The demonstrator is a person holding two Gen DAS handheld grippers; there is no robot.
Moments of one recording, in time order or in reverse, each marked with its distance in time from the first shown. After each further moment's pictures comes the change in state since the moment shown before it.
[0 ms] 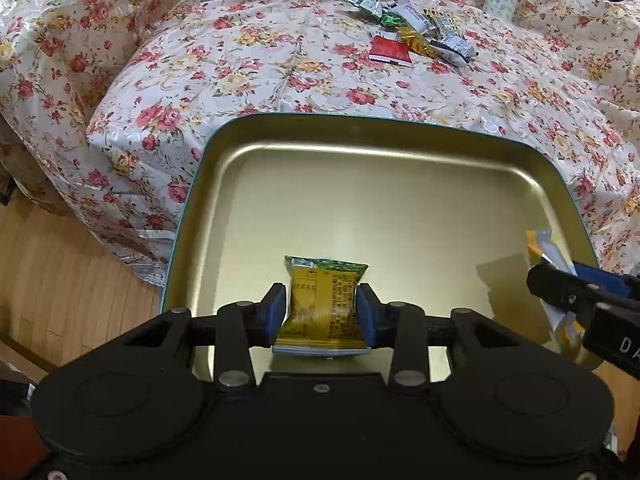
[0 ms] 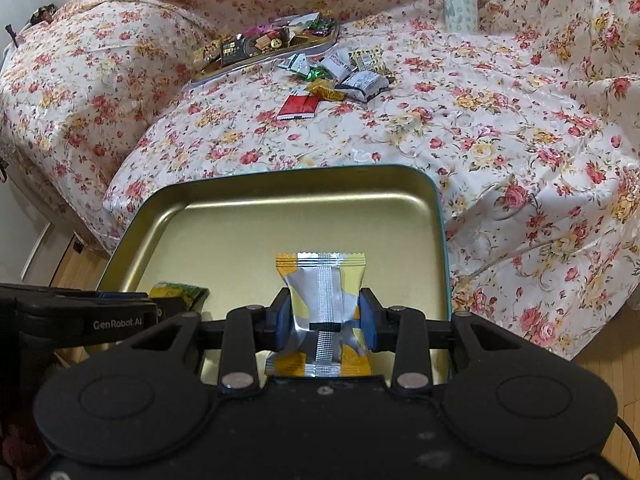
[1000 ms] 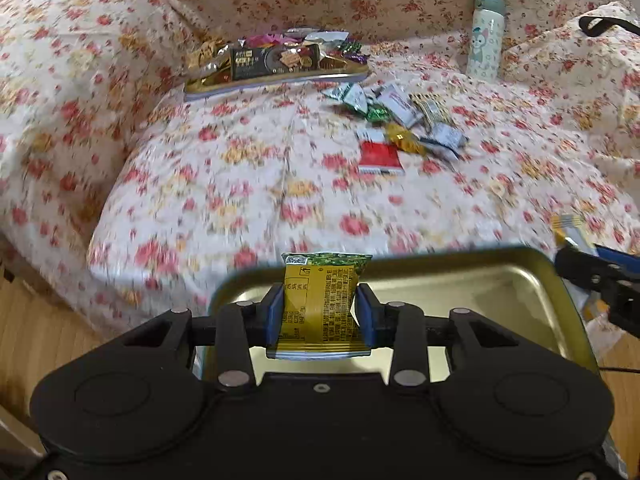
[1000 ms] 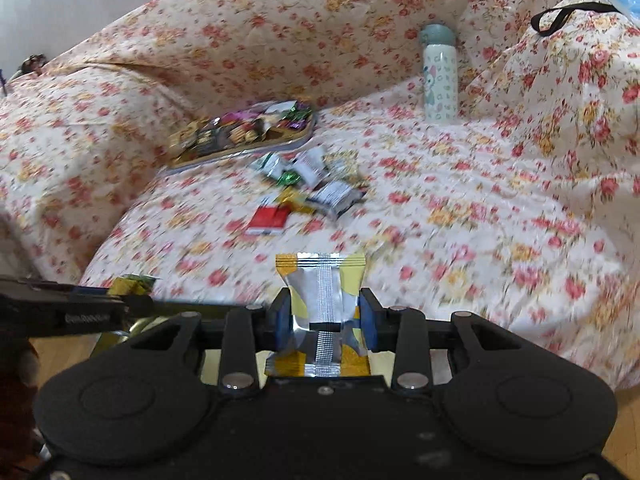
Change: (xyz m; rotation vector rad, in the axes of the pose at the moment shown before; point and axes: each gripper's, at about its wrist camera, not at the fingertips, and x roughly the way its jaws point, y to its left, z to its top) left arm -0.013 -0.006 0.060 0.090 -0.178 -0.001; right arm -0.006 -0.016 0.057 -0.004 -0.219 -0.042
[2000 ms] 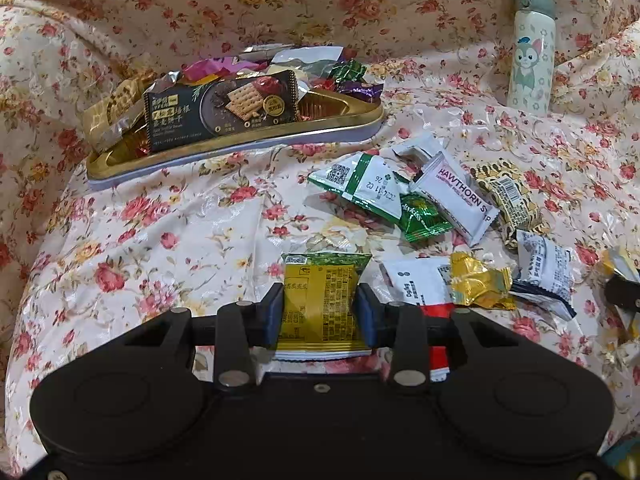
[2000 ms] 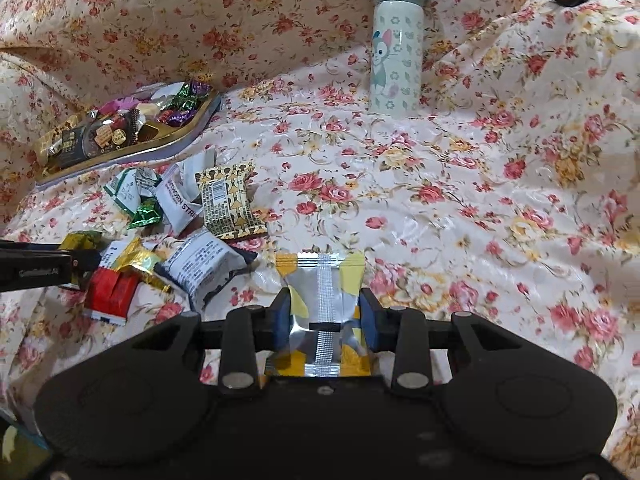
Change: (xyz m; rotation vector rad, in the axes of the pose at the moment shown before) left arm 0.167 0.007 0.126 0.075 -0.047 -0.042; right arm 0.158 -0.059 0.082 0.017 0.058 -0.216
